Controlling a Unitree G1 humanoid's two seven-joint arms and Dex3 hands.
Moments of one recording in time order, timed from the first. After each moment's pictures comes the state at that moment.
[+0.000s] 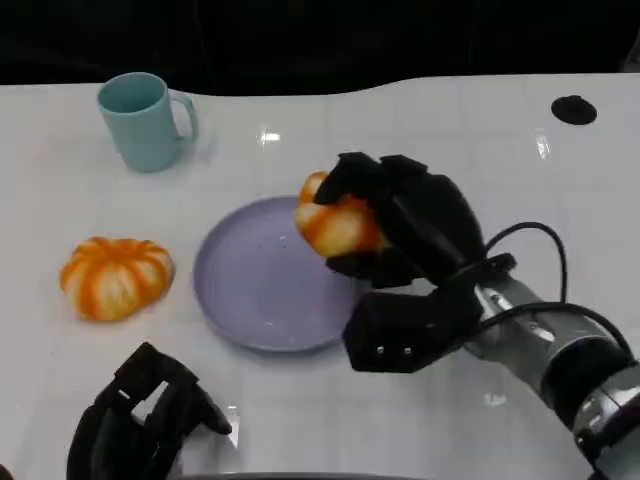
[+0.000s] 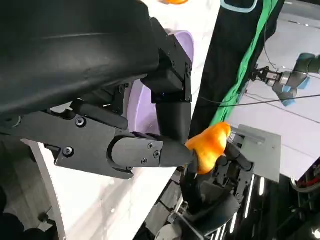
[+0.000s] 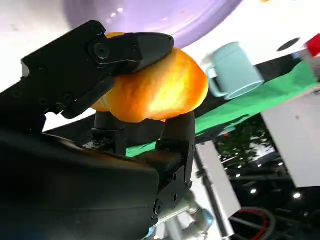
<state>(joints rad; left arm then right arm) 0.02 -0.10 0.26 0.56 -0.49 -0.33 -0.71 -0.86 0.01 0.53 1.19 -0.73 -0.56 -0.63</state>
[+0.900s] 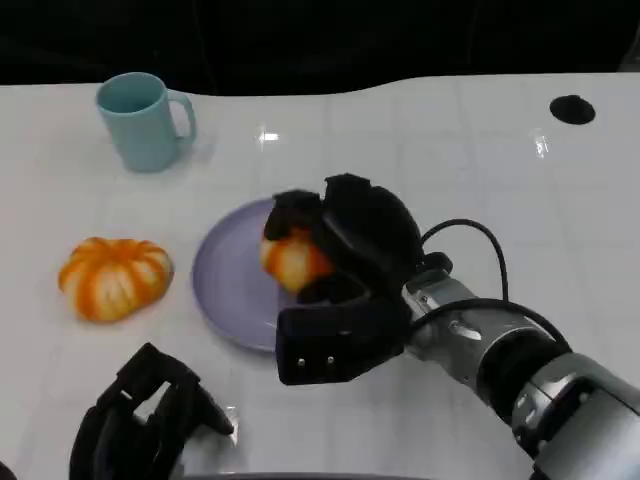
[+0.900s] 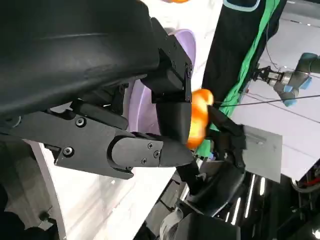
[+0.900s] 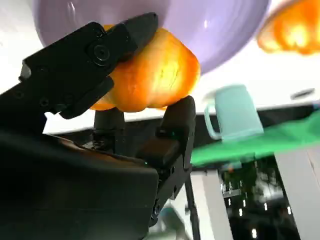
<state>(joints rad) 0.01 -0.11 0.26 0.57 -0.49 -0.34 -0.71 -0.94 0.16 0.62 1.30 -0.78 -0.34 -0.51</state>
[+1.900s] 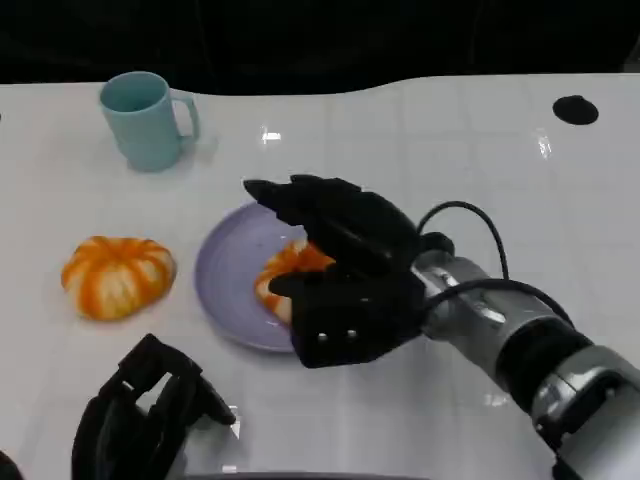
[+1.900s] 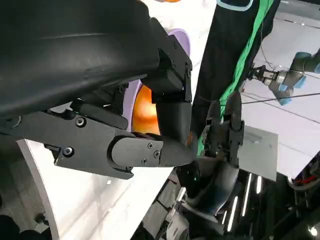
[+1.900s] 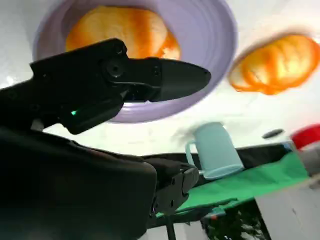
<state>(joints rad) -0.02 -0.11 0.27 0.59 -0.49 -0.34 -0.71 -0.92 0.08 0.56 1.19 -0.67 -0.46 -0.23</state>
